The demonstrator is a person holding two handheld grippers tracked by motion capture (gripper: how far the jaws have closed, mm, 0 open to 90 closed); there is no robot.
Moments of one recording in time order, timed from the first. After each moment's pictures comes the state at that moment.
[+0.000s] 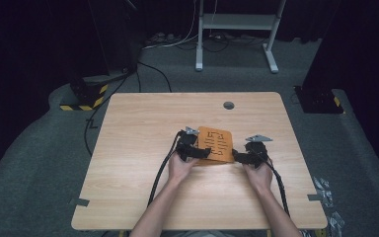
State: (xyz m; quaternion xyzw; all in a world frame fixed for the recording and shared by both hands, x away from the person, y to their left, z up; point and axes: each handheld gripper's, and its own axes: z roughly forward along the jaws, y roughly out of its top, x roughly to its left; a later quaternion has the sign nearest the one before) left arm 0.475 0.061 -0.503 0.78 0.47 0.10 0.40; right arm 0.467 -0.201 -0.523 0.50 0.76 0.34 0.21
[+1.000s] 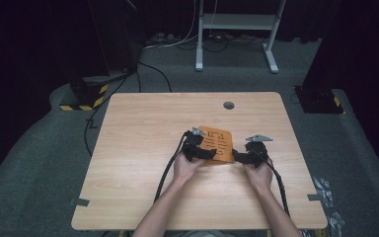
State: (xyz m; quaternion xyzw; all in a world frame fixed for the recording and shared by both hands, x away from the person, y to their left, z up) left arm 0.474 0.042 -0.503 0.79 0.46 0.10 0.40; right arm 0.467 -0.202 -0.523 0.51 0.77 0.34 0.21
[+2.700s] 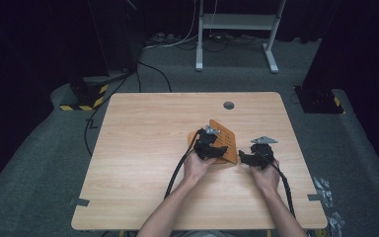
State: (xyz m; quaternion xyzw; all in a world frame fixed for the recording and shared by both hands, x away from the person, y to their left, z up) left arm 0.469 0.003 -0.481 0.80 0.42 0.08 0.42; right arm 0.461 -0.221 -0.522 0.51 0.77 0.32 0.23
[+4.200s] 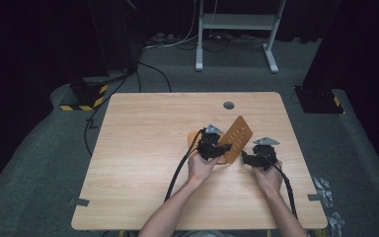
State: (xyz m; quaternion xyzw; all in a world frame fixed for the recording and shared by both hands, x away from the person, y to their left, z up) left arm 0.456 0.000 -0.460 0.78 0.40 0.04 0.48; right arm 0.458 -0.226 -0.522 0.50 0.77 0.31 0.25
